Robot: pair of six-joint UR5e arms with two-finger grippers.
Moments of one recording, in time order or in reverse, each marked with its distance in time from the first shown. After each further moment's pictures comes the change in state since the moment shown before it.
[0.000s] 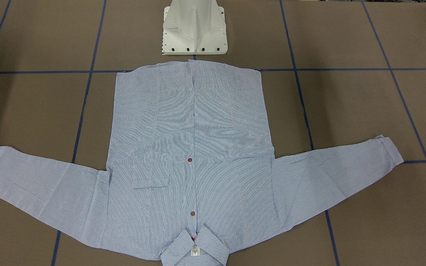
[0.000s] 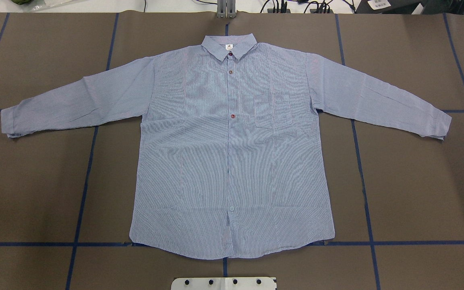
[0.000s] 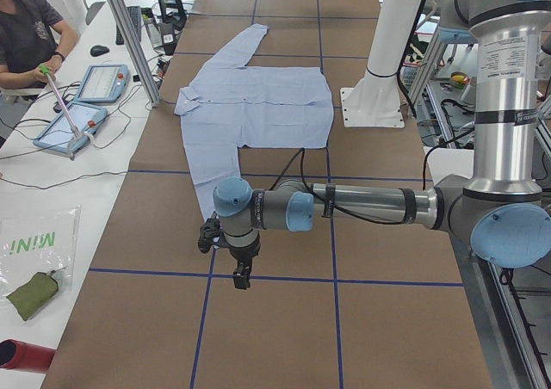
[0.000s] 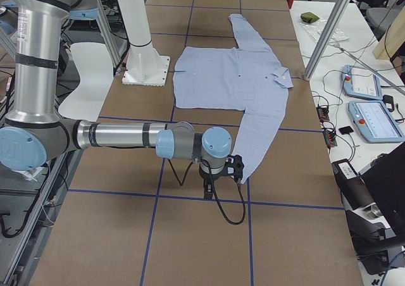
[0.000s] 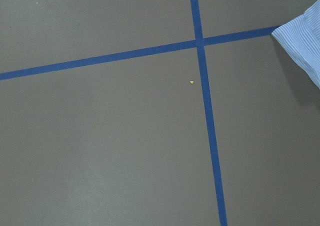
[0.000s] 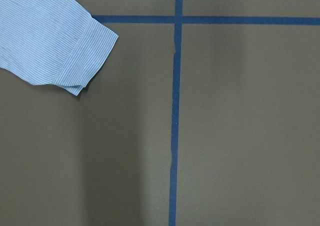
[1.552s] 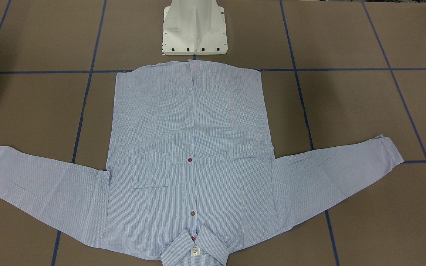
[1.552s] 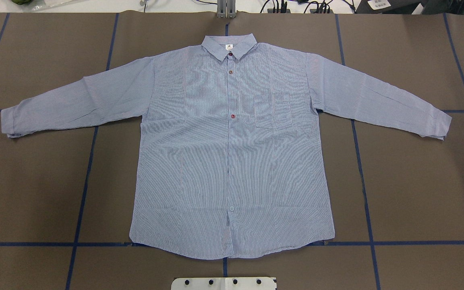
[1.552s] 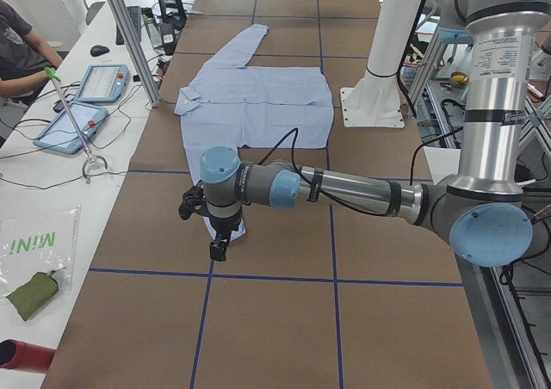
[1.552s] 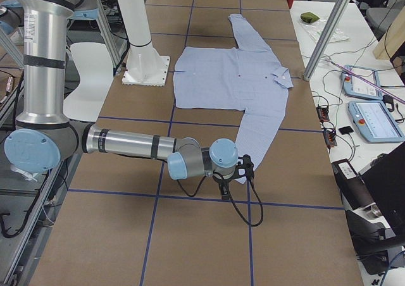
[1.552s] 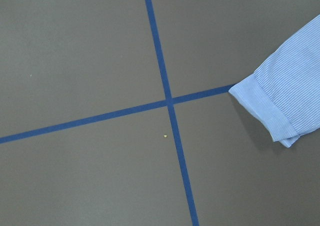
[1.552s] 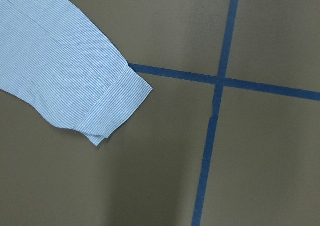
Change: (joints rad) left arm 0.003 -0.087 -0.046 -0.131 -0.036 -0.008; right arm -0.099 0.055 -0.233 0.496 0.062 0.164
